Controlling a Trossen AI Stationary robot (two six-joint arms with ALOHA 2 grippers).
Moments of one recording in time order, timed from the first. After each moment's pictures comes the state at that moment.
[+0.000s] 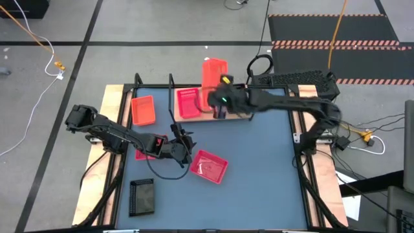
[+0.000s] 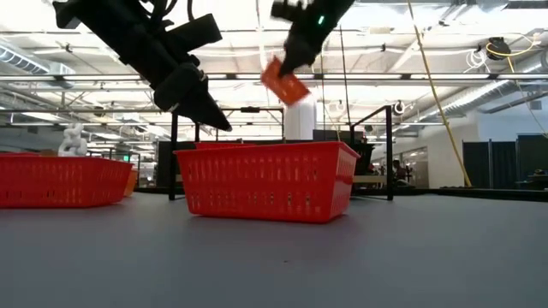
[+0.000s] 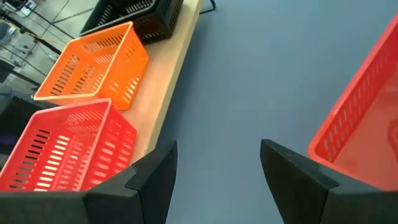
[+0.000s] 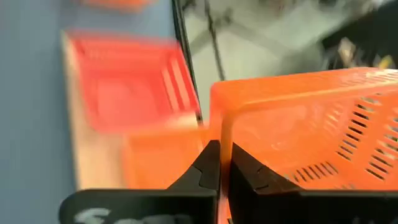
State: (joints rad) left arm -0.24 1.50 0.81 -0.11 -0.68 -0.06; right arm -0.21 1.70 1.53 -0.53 0.50 -0.47
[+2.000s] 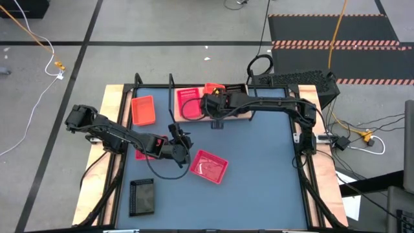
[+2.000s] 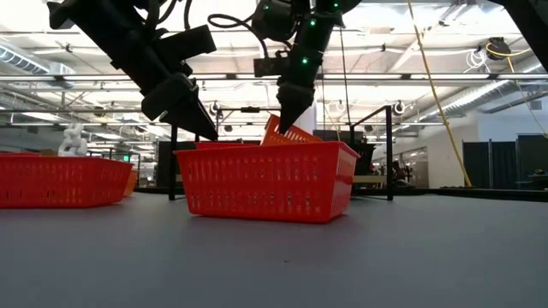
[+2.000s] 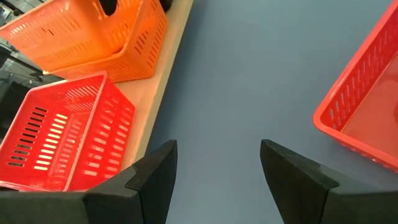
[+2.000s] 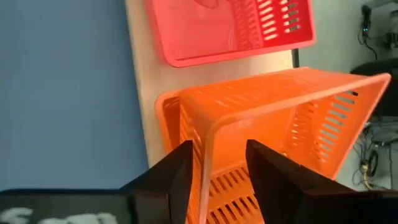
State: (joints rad) left arm -0.24 1.50 0.81 -0.21 -0.68 -0.12; right arm -0.20 1.94 1.66 -0.82 0.38 -0.30
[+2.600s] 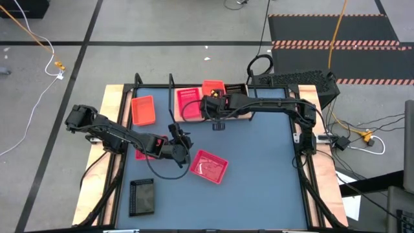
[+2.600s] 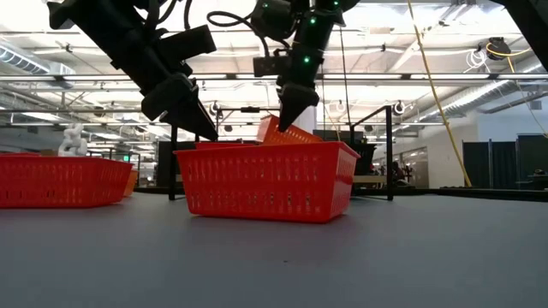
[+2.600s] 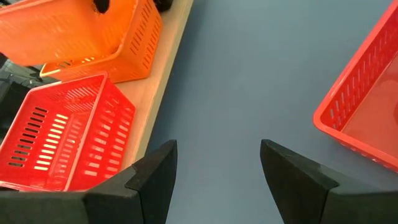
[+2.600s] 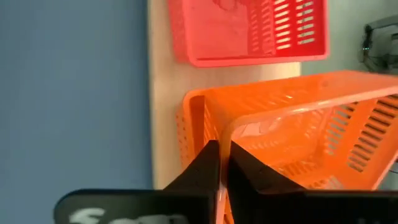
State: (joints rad) left arm -0.24 1.50 0.81 -0.21 -0.68 -0.12; right arm -0.19 1.94 1.66 -0.82 0.39 -0.39
